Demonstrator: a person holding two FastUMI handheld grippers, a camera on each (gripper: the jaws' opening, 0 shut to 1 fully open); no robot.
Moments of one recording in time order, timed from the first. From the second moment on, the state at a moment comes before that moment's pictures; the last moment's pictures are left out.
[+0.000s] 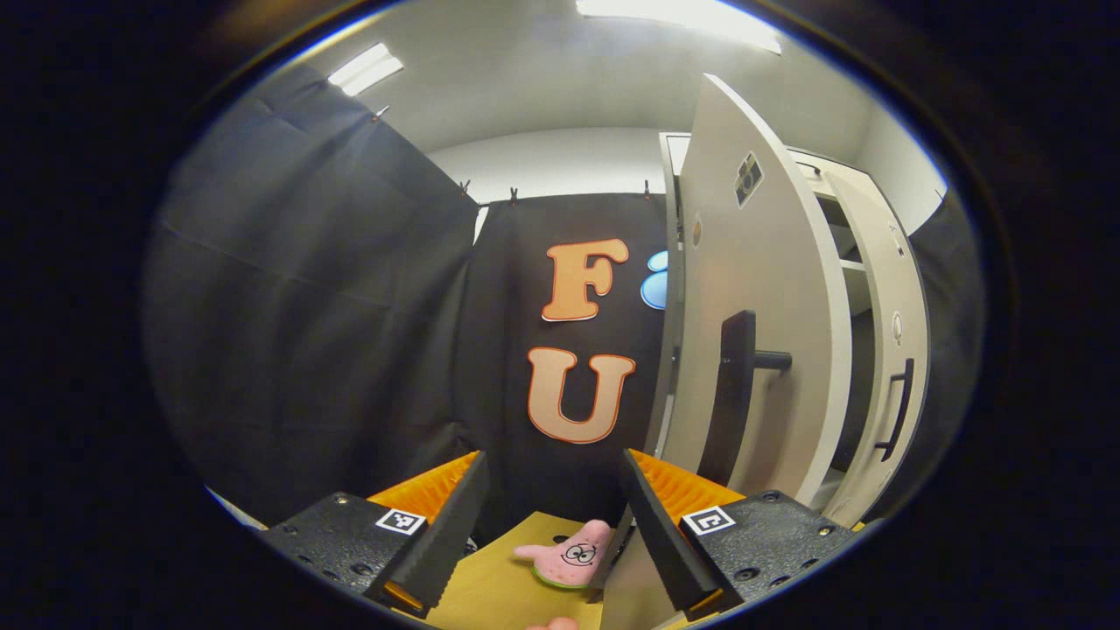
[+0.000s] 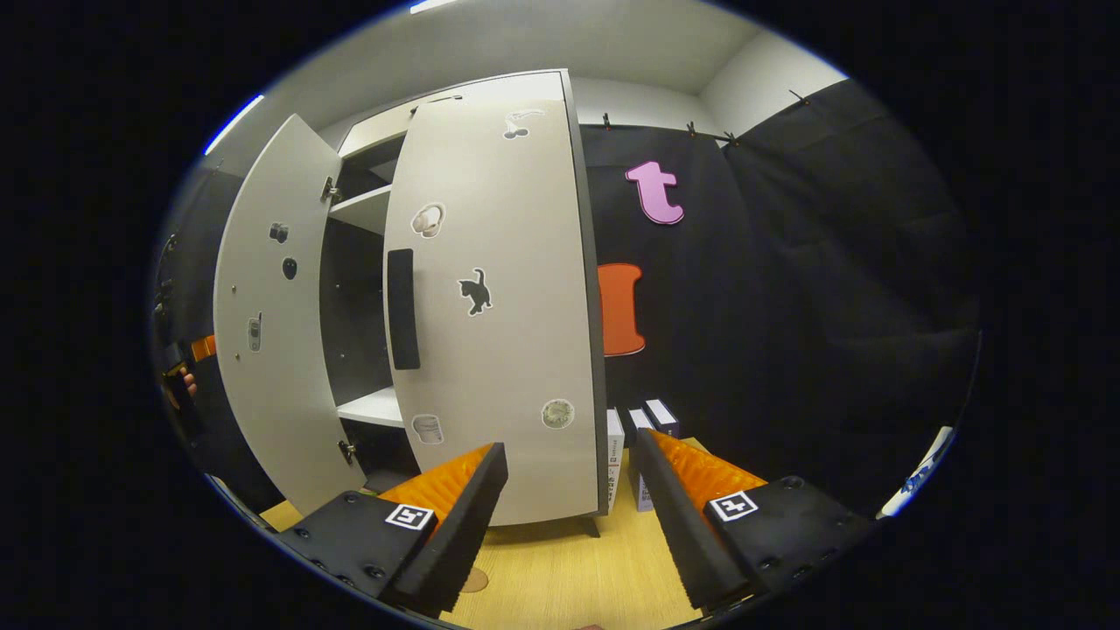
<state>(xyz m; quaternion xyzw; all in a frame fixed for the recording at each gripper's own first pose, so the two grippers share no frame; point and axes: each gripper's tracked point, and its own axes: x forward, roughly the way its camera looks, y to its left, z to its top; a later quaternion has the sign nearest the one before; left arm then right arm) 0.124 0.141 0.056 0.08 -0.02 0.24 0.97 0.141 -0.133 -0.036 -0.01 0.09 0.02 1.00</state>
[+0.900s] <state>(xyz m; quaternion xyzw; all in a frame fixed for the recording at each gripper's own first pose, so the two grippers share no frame) 0.208 0.002 0.010 0.04 0.01 0.08 1.00 0.116 -0.169 -0.029 -0.02 0.09 -0.03 1.00</state>
